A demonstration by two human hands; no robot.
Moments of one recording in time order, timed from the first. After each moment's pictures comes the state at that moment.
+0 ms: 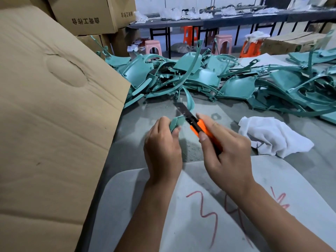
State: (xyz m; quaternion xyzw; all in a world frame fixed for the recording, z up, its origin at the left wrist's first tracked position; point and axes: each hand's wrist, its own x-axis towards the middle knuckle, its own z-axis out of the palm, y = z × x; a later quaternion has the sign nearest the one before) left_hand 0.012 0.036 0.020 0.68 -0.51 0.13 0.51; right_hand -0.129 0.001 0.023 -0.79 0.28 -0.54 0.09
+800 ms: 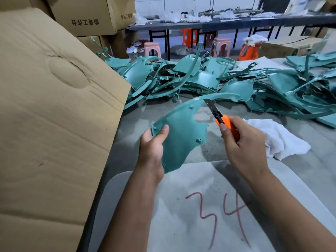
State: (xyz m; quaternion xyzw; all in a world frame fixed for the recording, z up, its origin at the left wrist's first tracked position) left_hand 0.036 0.032 0.023 0.52 -0.17 -0.45 0.70; right_hand -0.162 -0.048 0.010 -0.77 0.40 -0.49 0.09
